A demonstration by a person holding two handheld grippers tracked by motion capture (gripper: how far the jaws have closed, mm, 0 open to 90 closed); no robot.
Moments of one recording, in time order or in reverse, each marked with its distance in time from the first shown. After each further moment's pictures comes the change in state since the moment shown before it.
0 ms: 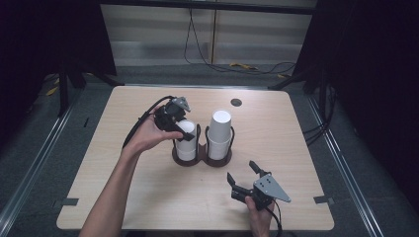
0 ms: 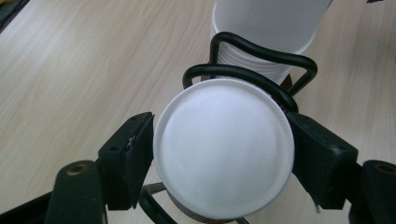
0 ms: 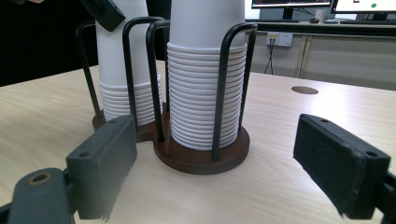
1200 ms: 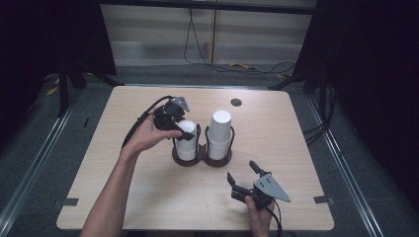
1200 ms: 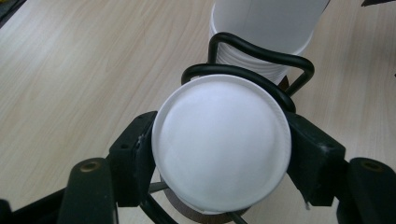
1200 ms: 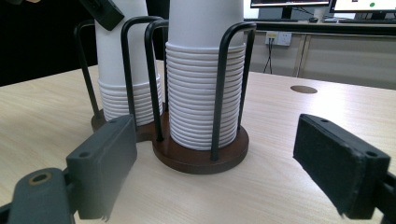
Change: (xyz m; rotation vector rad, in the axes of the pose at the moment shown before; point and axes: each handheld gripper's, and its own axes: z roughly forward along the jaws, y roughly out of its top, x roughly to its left) left arm 0.000 -0.001 -0.002 -0.018 -0.014 -0.007; right arm 0.000 0.000 0.000 0.003 -0.004 0.004
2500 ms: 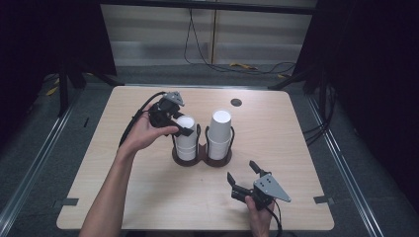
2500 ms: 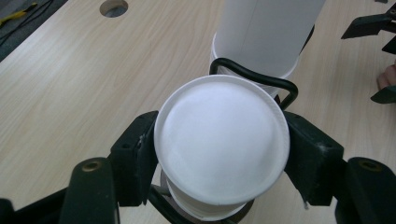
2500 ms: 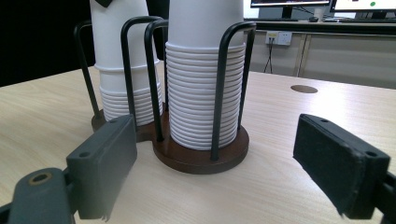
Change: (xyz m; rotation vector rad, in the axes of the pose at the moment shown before) left arm 0.002 -0.001 -0.018 -0.094 -0.002 -0.031; right arm 0.000 0.000 0.000 0.000 0.002 0.005
